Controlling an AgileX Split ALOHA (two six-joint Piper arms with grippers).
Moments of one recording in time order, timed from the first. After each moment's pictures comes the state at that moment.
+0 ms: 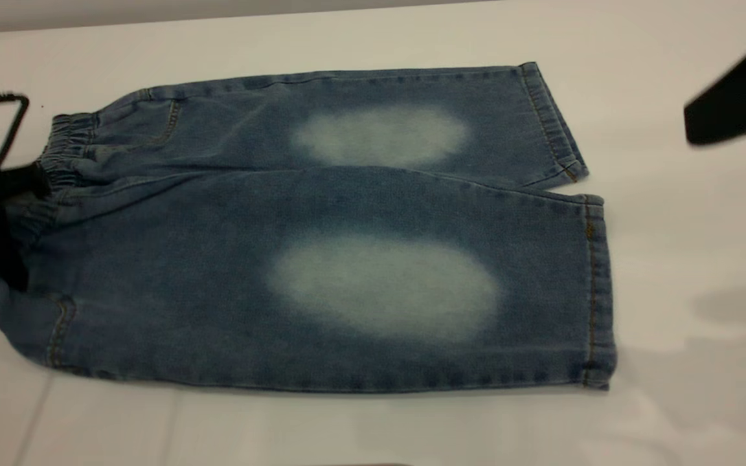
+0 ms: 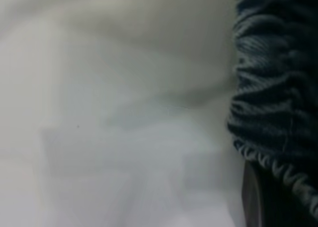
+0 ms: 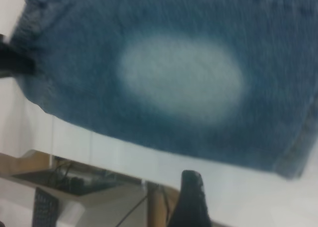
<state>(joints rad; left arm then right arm) 0.09 1.98 -0.87 -0.22 0.40 -0.10 0.01 1.25 -0.41 1.18 0.66 -0.76</state>
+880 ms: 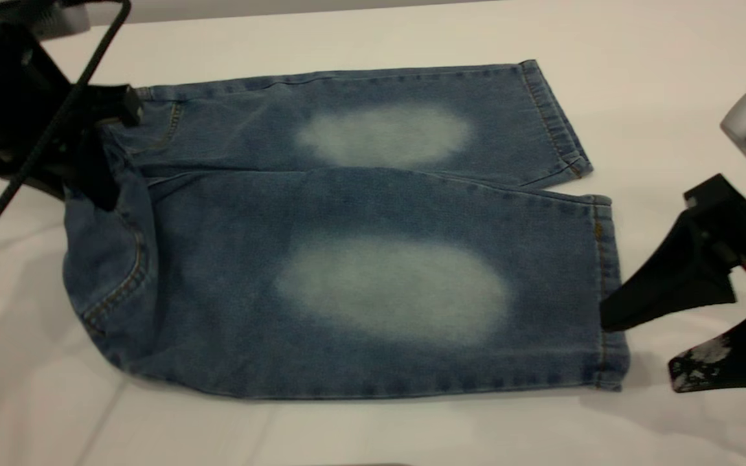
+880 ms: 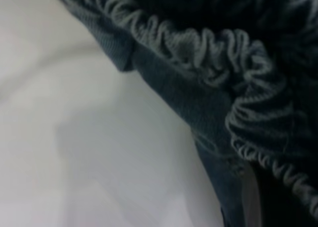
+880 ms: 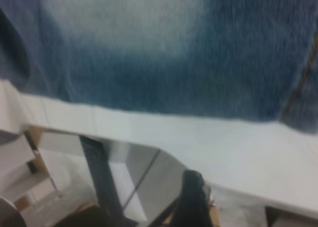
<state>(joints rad) -0.18 1.85 -0.93 -0.22 0.43 -0.05 0.01 1.89 -0.37 1.65 0.73 -1.22</state>
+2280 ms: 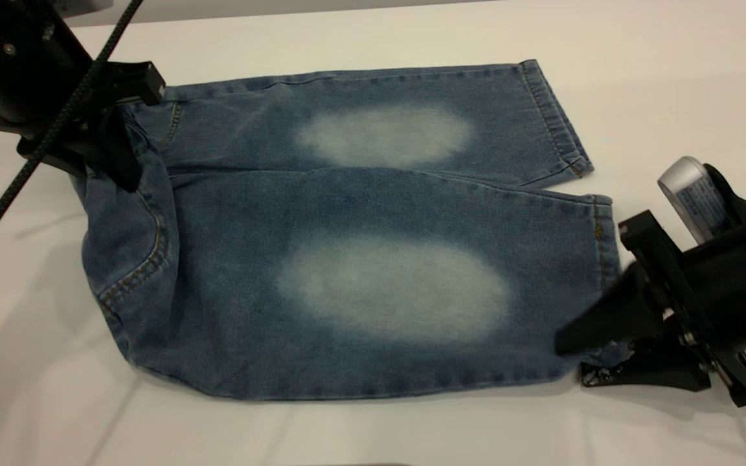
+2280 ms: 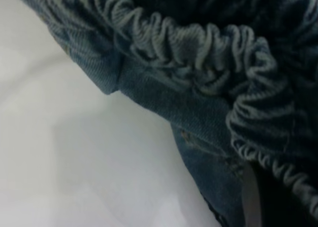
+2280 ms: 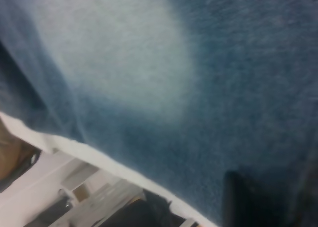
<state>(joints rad) -0.21 1.85 -0.96 -0.24 0.45 -0.03 0.01 2.26 -0.51 1.82 0.88 -1.38</state>
